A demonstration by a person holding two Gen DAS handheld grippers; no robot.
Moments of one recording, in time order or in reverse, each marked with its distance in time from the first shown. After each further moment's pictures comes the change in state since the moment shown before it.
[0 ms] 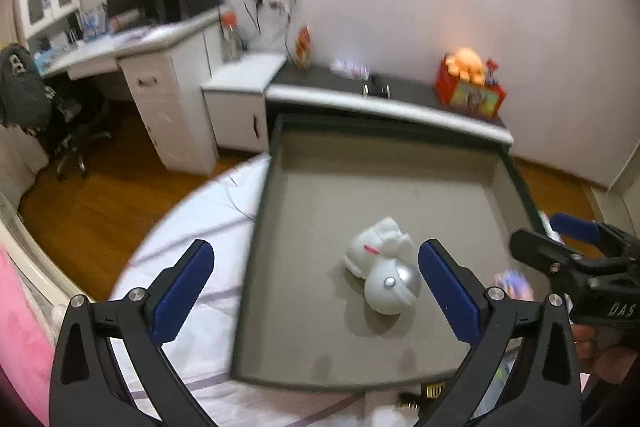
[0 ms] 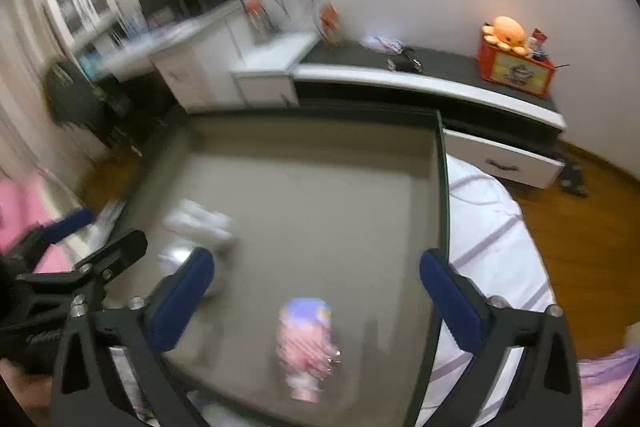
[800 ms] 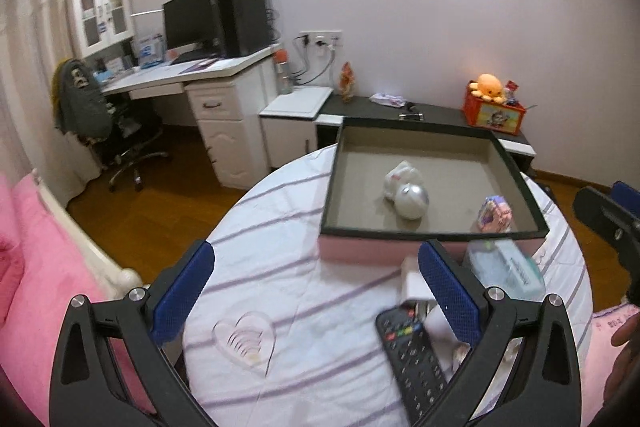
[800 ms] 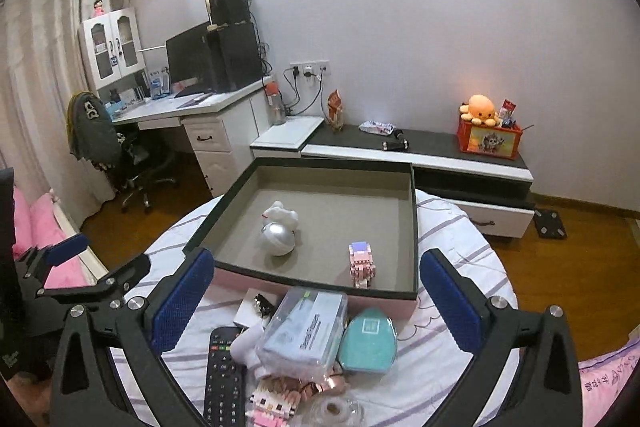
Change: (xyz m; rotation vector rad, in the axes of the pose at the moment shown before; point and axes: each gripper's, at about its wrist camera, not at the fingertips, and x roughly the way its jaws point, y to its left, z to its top) left arm -0.140 0.015 -0.097 -0.008 -0.122 0.184; right arm -0.143 0.078 -0.093 -0.082 -0.292 -0.093
